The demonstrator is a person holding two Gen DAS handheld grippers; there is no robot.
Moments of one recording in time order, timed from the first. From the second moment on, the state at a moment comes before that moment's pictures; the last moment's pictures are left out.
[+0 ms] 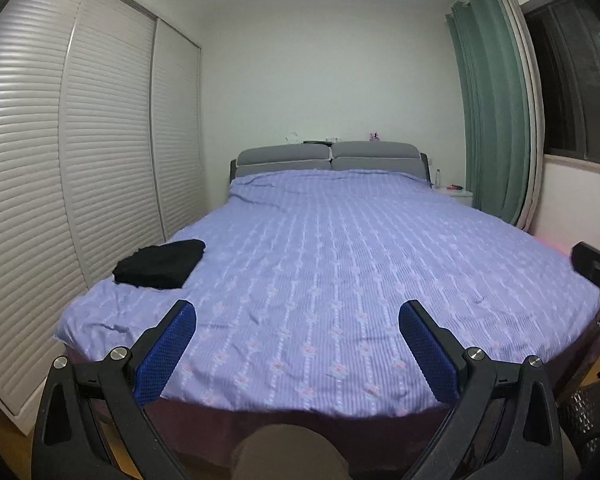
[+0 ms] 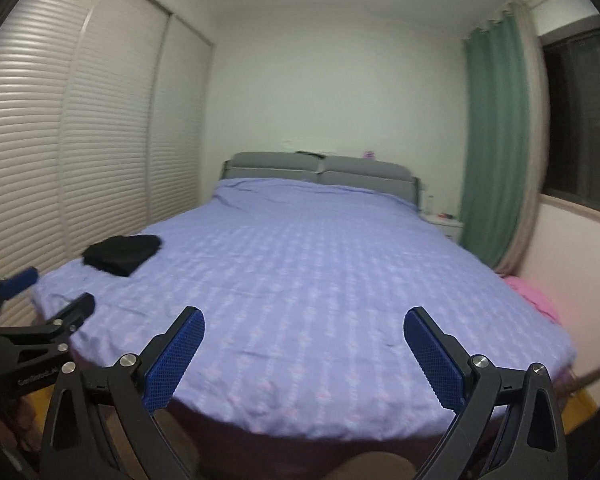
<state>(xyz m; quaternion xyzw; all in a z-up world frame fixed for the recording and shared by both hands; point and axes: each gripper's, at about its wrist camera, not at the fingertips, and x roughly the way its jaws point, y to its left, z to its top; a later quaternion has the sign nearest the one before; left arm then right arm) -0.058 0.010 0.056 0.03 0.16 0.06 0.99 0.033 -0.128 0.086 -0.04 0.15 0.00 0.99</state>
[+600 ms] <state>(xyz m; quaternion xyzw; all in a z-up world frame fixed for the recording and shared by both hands) -0.069 -0.009 -0.017 0.01 0.14 0.09 0.99 -0.001 -0.164 0.023 -0.02 0.08 -0.02 1.00</state>
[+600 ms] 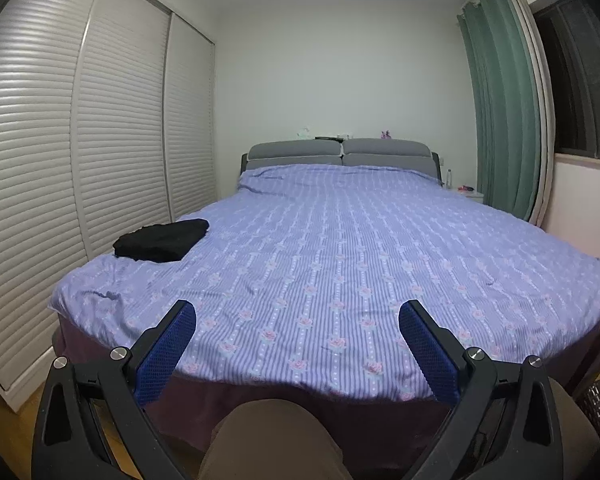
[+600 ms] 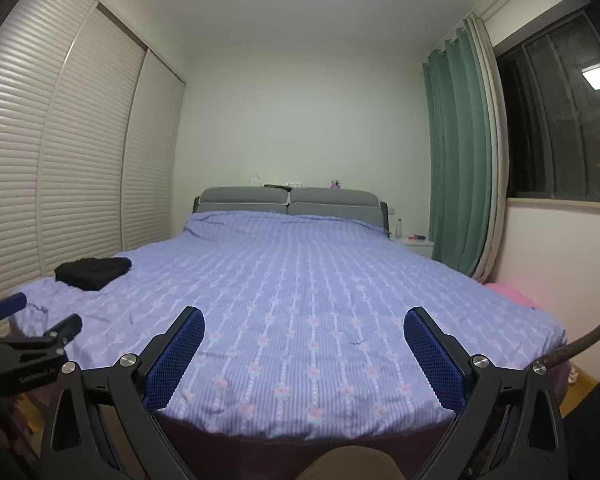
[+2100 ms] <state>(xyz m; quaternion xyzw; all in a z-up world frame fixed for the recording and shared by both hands) -0.060 -0.016 -0.040 0.03 0.10 0.06 0.99 0.017 -0.156 -0.033 -0.04 0.09 -0.03 1.00</state>
